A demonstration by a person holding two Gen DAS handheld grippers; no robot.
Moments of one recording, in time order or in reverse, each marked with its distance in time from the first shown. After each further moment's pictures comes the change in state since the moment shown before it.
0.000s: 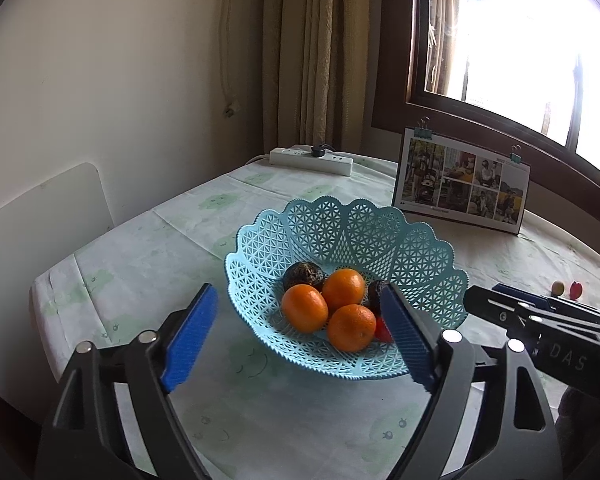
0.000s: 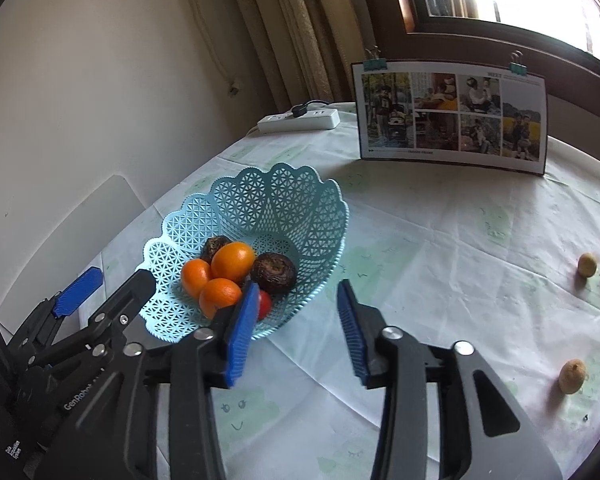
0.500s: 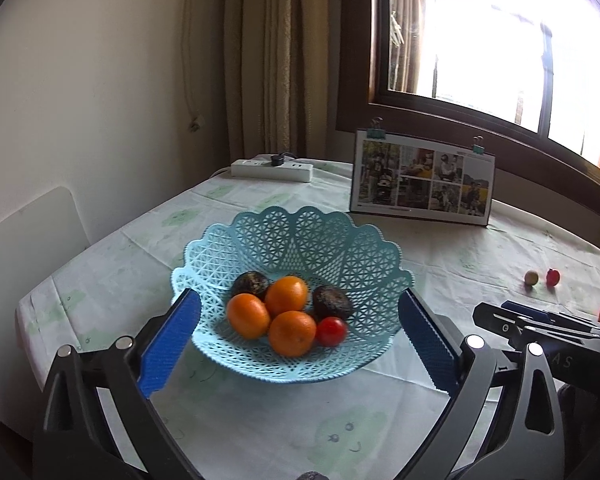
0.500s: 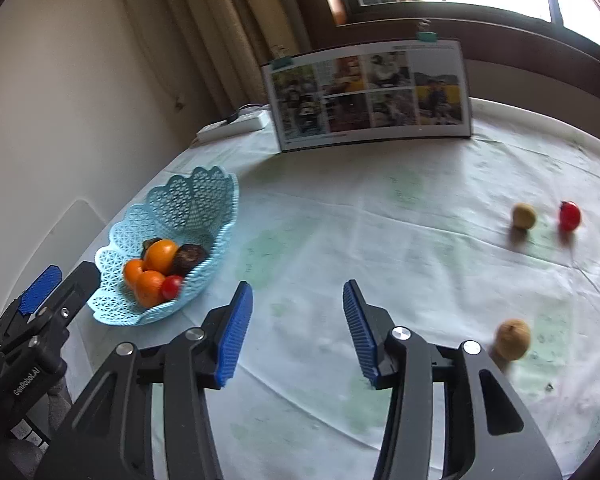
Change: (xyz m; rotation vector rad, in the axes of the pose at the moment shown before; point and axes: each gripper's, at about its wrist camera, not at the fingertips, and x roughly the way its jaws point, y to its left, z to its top) left arm -0.010 -0.042 0.002 0.078 -0.026 -0.079; right arm -0.026 -0.070 -0.021 0.136 -0.017 -0.109
